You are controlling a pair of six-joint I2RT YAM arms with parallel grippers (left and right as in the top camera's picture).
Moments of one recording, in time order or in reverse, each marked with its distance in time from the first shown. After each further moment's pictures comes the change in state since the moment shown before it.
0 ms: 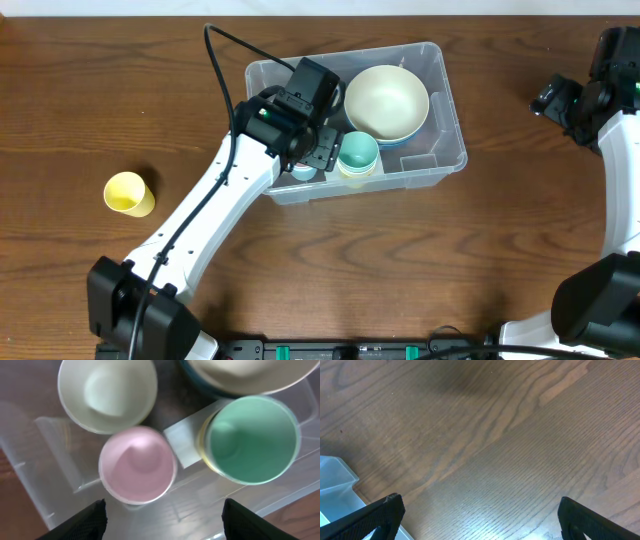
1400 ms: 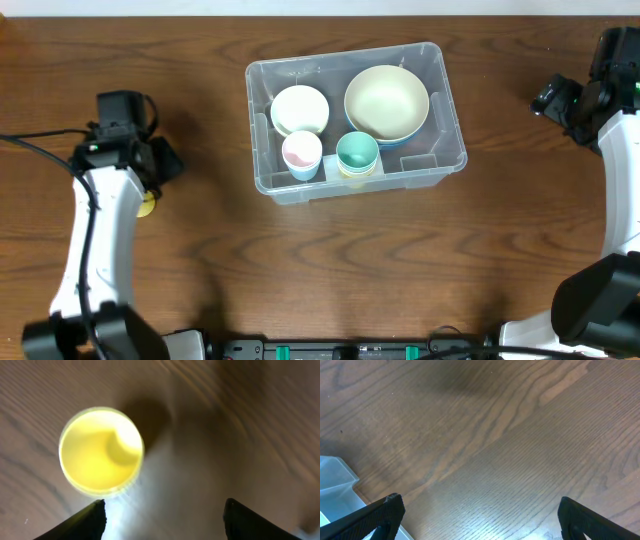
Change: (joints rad) left arm 0.726 -0.192 -0.384 0.146 -0.141 -0.293; right arm 0.000 0.000 0.000 0.000 0.000 0.000
